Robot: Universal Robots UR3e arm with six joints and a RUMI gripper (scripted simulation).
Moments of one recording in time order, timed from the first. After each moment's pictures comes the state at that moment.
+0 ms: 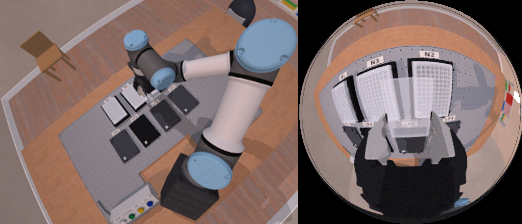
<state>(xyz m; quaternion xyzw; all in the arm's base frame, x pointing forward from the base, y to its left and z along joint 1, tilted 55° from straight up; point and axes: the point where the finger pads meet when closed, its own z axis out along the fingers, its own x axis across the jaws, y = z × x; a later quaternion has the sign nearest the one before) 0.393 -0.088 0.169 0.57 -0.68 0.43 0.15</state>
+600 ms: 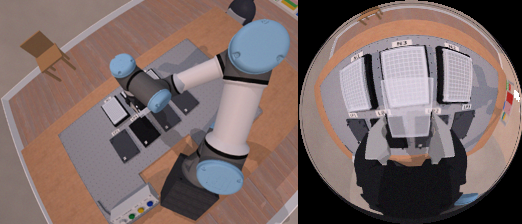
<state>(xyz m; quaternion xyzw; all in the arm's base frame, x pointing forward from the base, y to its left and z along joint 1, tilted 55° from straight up) 0.376 -0.046 0.105 0.57 -0.68 0.43 0.15</state>
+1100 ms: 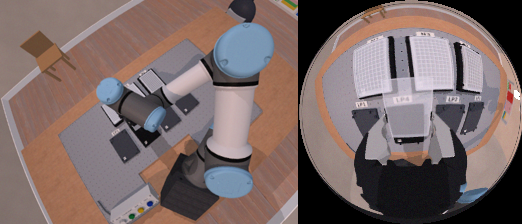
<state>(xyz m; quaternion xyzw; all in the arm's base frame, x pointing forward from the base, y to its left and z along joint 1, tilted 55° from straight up) 0.361 -0.010 0.050 0.57 -0.68 0.43 0.15</state>
